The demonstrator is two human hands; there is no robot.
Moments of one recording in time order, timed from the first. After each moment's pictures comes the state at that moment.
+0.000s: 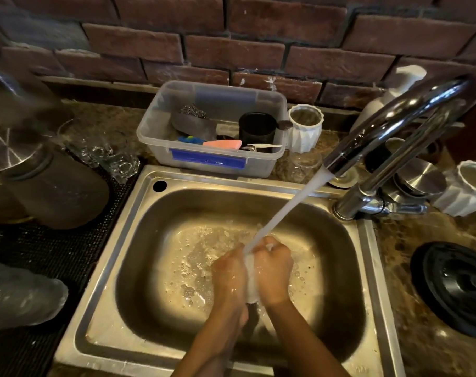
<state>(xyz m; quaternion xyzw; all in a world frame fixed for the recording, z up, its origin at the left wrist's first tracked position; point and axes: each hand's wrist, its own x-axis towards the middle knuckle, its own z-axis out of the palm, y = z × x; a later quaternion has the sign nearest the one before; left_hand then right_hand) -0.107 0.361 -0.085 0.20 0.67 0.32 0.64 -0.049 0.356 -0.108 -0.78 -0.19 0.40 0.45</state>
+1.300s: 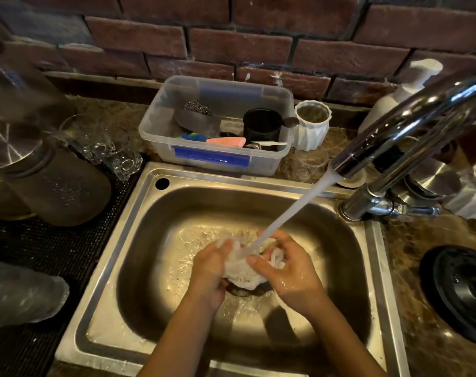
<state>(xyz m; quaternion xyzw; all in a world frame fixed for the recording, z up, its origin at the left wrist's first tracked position) -0.146 0.385 -0.107 0.17 0.62 0.31 0.70 0.001 0.336 -0.095 -0.65 -0.46 0.46 0.40</state>
